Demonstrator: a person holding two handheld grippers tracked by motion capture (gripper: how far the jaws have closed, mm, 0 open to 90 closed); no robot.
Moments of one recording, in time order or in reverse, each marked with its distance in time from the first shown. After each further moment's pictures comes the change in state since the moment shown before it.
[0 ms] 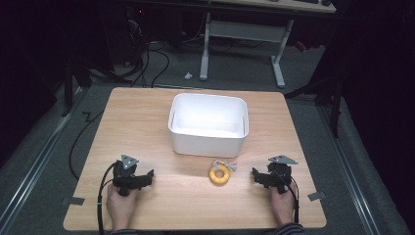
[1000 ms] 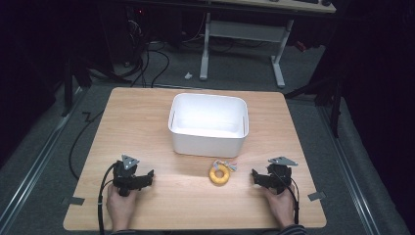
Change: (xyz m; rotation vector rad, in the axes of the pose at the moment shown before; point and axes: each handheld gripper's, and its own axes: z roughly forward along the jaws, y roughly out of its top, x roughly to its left) left arm -0.002 0.000 0.000 0.006 0.012 0.013; right arm 0.004 -0.005 -0.005 0.004 0.030 -0.018
